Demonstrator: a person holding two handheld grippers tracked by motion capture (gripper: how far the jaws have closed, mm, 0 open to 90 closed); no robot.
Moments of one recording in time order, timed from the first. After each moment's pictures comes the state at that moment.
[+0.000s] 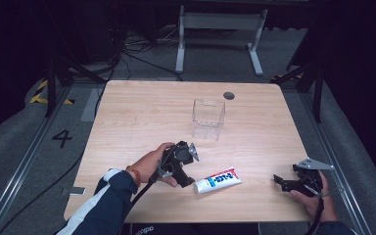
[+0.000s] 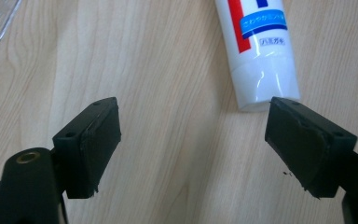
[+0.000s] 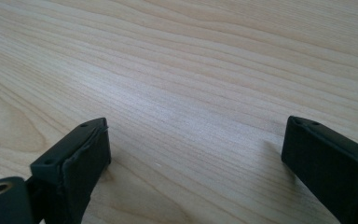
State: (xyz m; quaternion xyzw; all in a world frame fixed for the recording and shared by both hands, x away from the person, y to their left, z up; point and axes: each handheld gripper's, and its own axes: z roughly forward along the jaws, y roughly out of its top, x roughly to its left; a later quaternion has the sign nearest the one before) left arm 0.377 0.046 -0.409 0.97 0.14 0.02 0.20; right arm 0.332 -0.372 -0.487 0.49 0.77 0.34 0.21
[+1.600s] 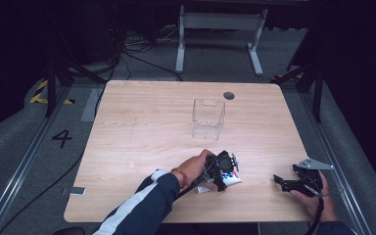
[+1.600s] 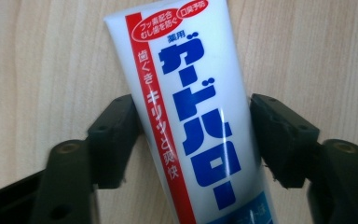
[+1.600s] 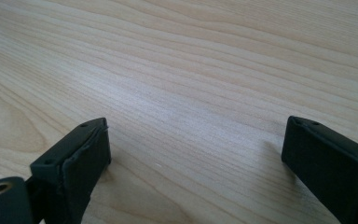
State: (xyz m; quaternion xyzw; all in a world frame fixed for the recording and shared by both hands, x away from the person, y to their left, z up) left arm 0.381 -0.066 -0.448 0.98 0.07 0.01 0.16; right arm 0.333 -0.372 -0.487 0.49 0.77 0.34 0.21
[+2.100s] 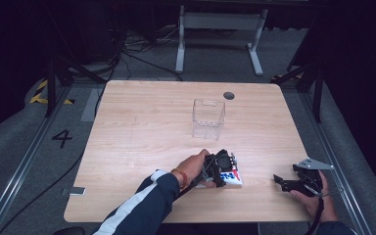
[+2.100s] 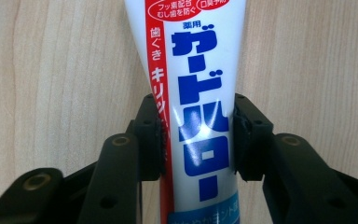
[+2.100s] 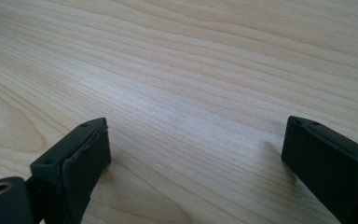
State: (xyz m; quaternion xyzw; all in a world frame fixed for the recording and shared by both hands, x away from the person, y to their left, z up) left arm 0.383 -0.058 -0.442 0.98 0.07 -0.02 0.18; right arm 0.333 -0.372 -0.487 0.49 0.77 0.34 0.21
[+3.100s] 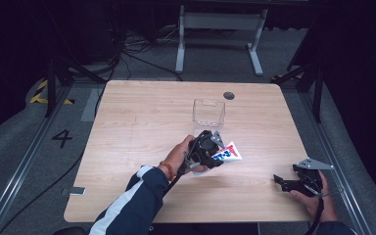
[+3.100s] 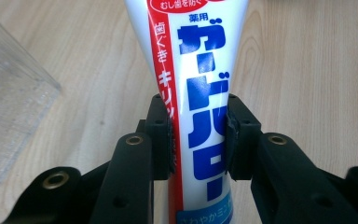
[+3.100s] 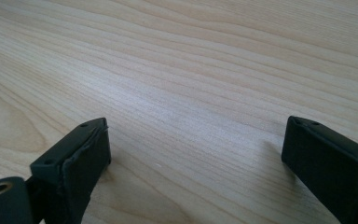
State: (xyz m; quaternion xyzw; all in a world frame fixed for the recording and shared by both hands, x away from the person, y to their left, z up) left arm 0.404 -0.010 -0.395 0.94 0.13 0.02 0.32; right arm 0.333 -0.372 -0.487 0.49 0.77 0.34 0.21
